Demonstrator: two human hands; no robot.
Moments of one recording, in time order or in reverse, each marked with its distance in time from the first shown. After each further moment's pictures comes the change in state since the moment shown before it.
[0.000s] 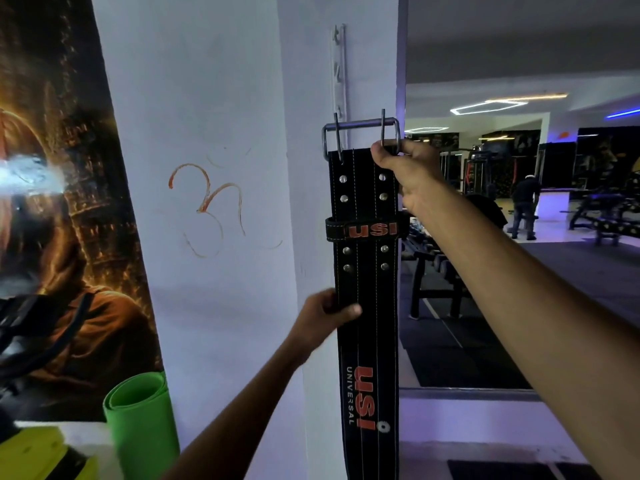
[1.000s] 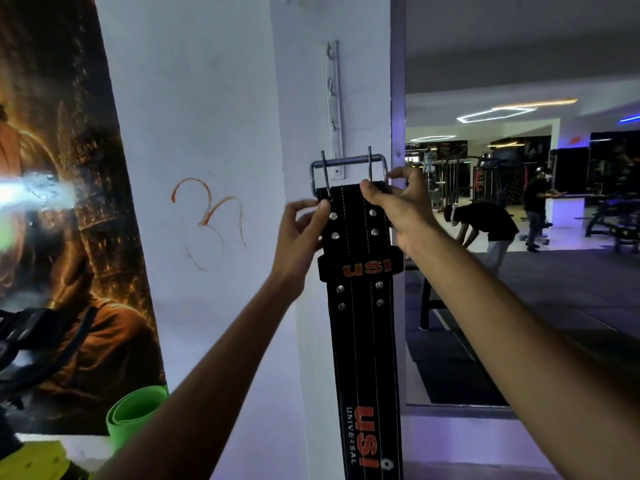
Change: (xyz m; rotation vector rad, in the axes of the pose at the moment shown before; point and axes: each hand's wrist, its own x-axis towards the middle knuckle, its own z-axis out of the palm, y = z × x) left_hand 0.046 0.129 -0.005 -0.237 0.316 0.253; right_hand -0.021 0.020 -0.015 0.109 -0.034 0.008
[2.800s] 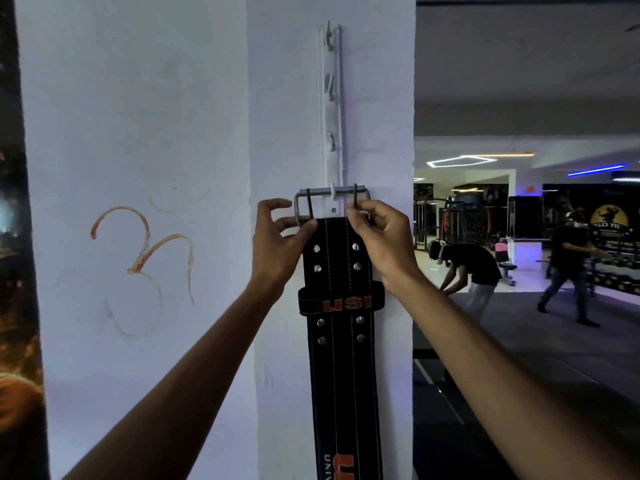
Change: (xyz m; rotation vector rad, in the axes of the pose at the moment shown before) left_hand 0.235 -0.115 -0.024 0.131 0.092 0.175; right_hand 0.197 0.126 0.042 -0.201 -0.048 -0.344
